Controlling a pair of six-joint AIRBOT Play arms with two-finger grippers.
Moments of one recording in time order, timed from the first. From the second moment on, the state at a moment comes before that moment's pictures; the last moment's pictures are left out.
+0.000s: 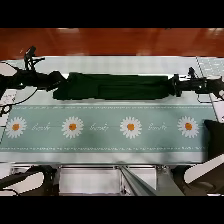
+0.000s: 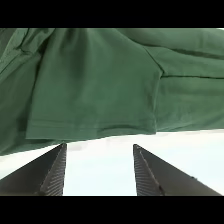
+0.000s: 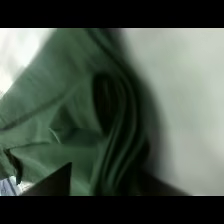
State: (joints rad) left arm 0.08 -1.32 1.09 0.92 -0.95 -1.35; right arm -0.35 -1.92 1.38 -0.56 1.14 1.28
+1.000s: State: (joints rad) left arm -0.31 -1.58 1.38 0.74 -0.85 -1.26; right arm -0.31 -1.24 1.32 -0.89 1.29 1.31
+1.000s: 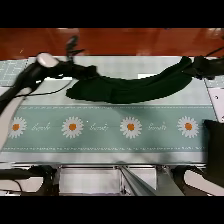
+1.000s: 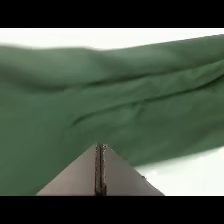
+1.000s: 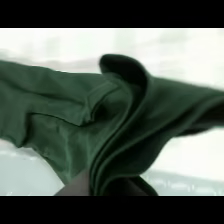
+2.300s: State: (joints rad) left arm -0.21 -1.56 1.59 0.82 -1.23 -1.39; right arm 0.09 -1.10 1.18 -0.80 1.10 1.39
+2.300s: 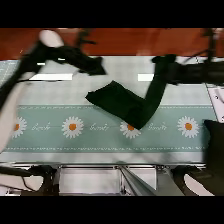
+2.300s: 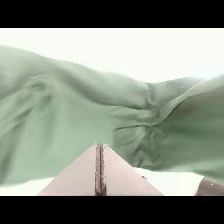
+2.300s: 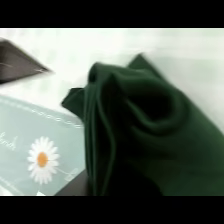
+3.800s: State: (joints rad) left arm 0.28 -1.04 0.93 0.78 -1.02 -1.25; right arm -0.13 -1.08 1.10 -1.09 1.27 1.50
